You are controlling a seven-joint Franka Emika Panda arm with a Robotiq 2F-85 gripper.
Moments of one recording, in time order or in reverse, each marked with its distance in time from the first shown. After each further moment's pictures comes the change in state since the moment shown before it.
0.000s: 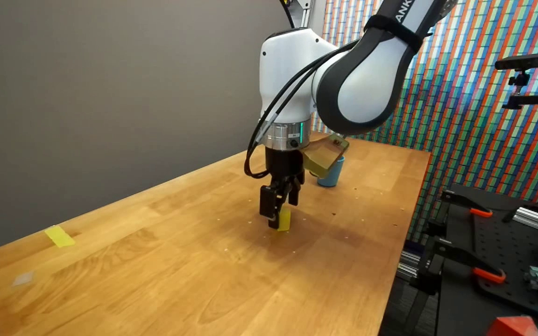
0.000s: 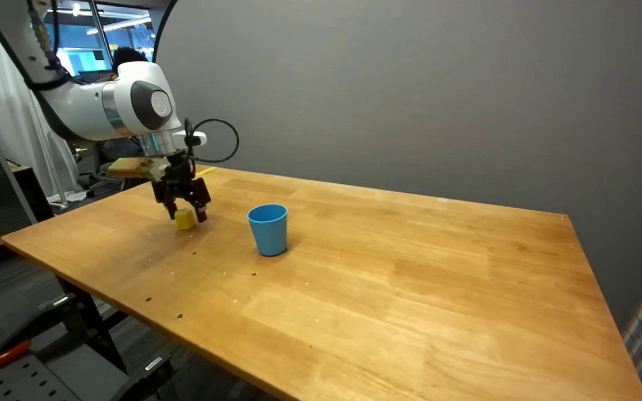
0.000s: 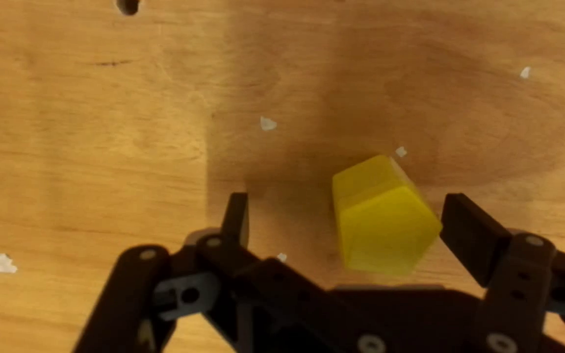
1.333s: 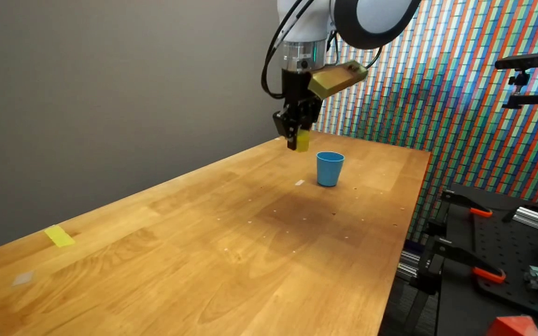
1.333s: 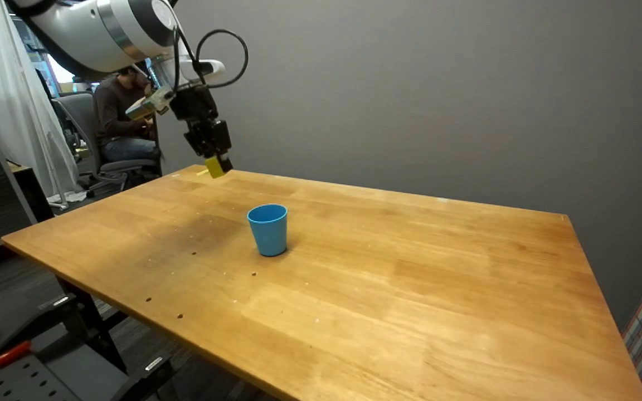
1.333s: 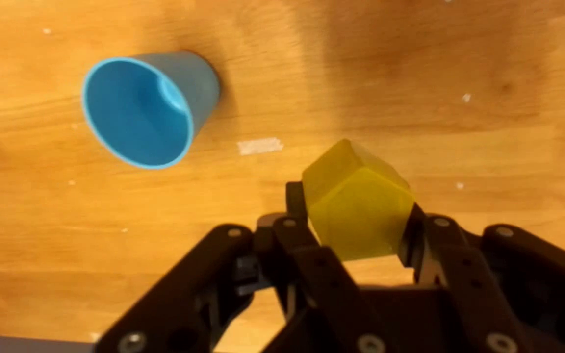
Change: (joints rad) arm 0.015 -0.316 -0.156 -0.054 -0.167 -0.227 0.242
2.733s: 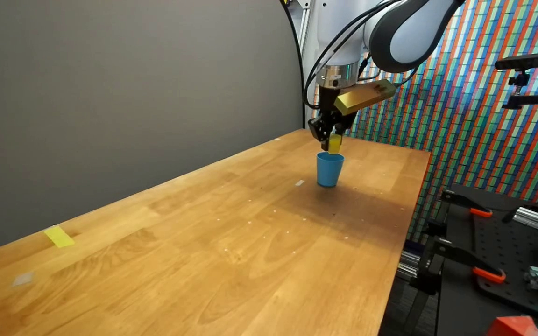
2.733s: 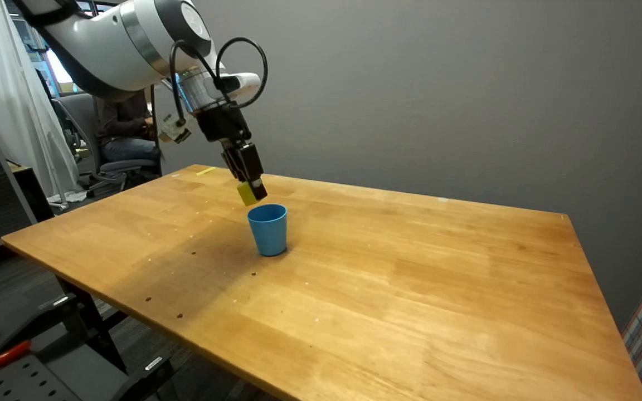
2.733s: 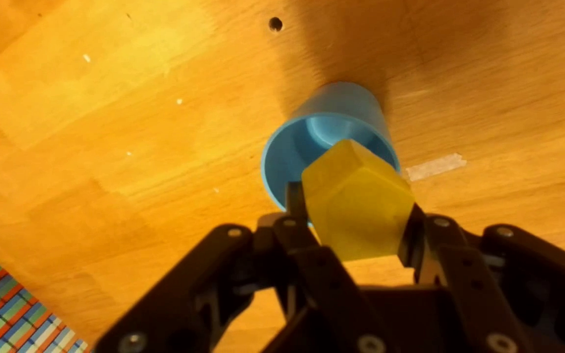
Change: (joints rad) arm -0.240 -0.031 0.026 -0.156 -0.191 0.105 0.257
